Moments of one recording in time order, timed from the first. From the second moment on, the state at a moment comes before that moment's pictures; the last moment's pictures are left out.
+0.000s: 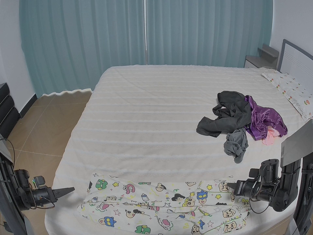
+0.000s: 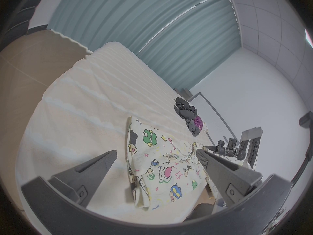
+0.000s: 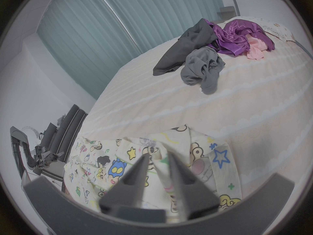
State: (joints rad) left arm 0.57 2.34 -0.06 -1.38 -1.18 0.07; right arm 0.23 2.29 -0.08 -1.55 0.16 0.43
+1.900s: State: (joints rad) left arm 0.14 2.02 -0.73 -0.05 -0.53 0.26; right arm 0.29 2.06 -0.02 -1.46 -0.03 0.78
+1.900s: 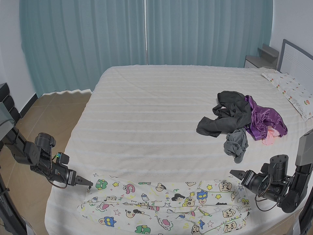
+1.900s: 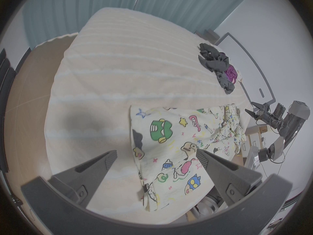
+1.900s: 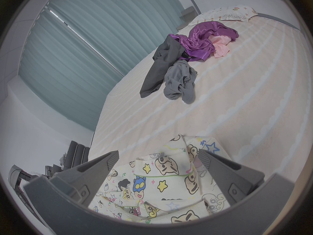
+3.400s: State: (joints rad) left arm -0.11 2.28 -0.46 -0.72 -0.27 0.10; right arm 0.31 2.09 -0.02 -1.49 -0.06 0.78
